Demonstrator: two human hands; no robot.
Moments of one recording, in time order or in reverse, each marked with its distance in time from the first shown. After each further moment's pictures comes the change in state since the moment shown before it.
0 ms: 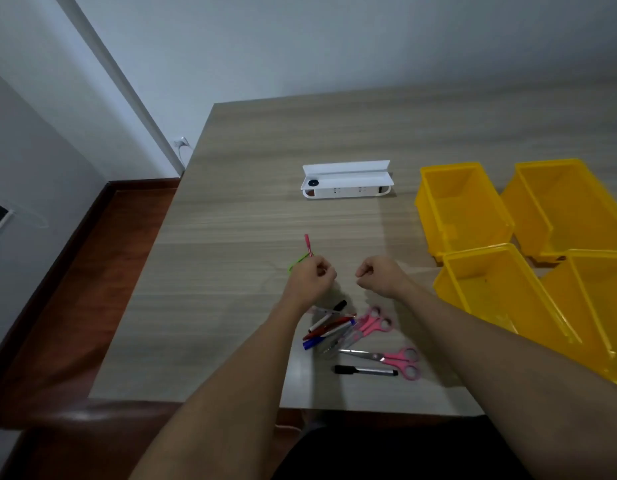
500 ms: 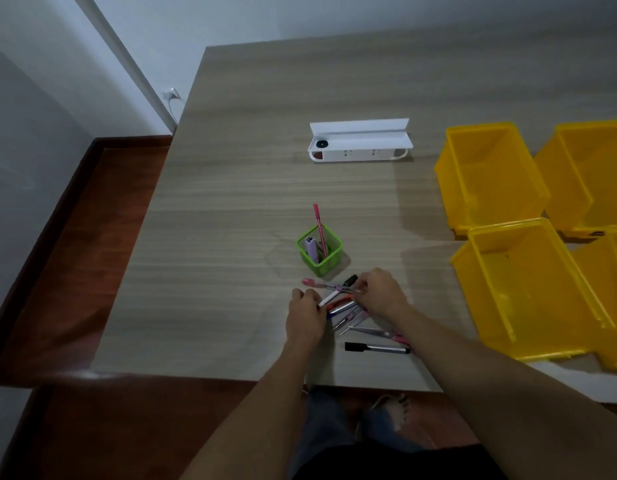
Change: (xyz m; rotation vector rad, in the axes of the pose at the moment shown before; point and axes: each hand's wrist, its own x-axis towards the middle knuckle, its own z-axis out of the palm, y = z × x) left_hand -0.051 -0.105 0.062 0.200 -0.001 -0.299; right_hand -0.017 0.023 0.081 -0.262 -0.027 0.027
